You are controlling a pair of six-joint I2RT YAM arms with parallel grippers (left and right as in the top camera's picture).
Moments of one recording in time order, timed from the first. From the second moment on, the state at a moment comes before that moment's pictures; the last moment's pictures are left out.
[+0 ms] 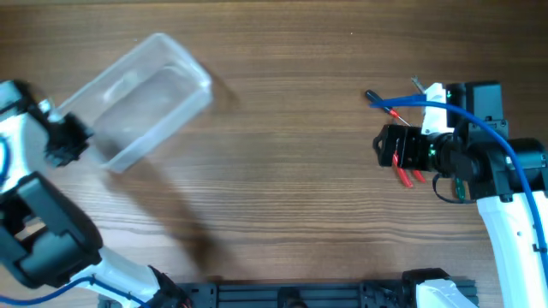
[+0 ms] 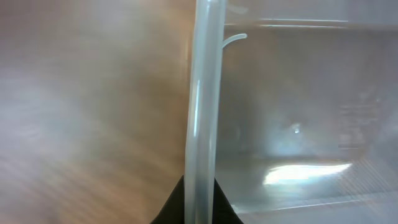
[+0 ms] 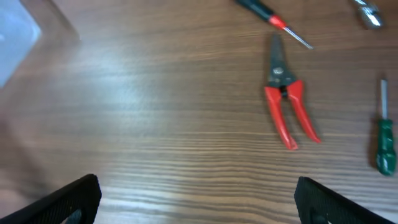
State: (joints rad) left arm 0.54 1.85 1.33 -0.84 0.11 -0.17; right arm 0.09 1.18 1.29 -1.22 -0.14 0.21
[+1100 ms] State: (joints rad) left arm -0.22 1.86 1.33 -0.76 0.11 -0.41; right arm 0.00 1.18 1.29 -1.26 -0.02 0.18
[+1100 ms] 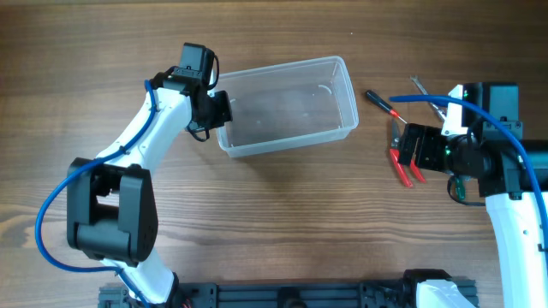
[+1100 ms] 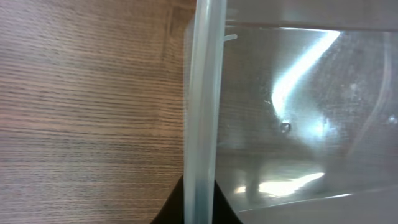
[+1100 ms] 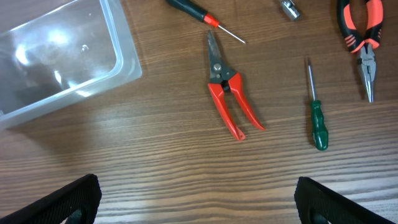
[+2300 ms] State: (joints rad) left arm -0.20 1.91 1.33 -0.42 -0.16 -0.24; right arm 0.00 1.18 1.29 -1.29 -0.02 0.16
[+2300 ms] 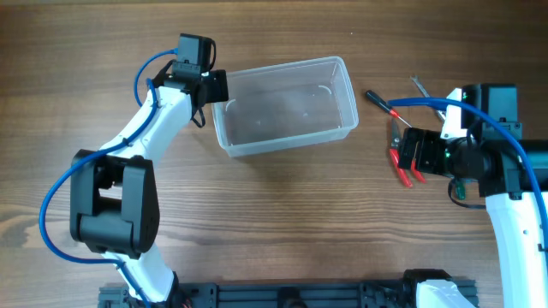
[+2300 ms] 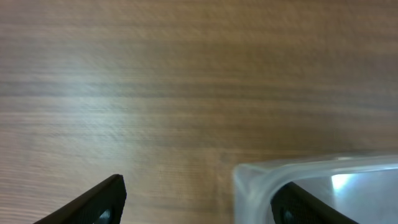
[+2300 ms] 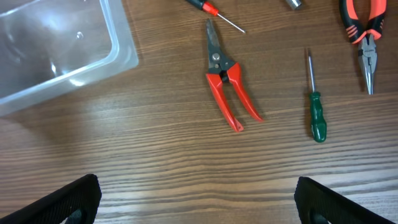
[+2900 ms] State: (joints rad) left arm -0.29 1.85 1.33 -0.53 -0.14 -0.18; right arm 0.00 1.18 1.29 -1.29 -0.02 0.16
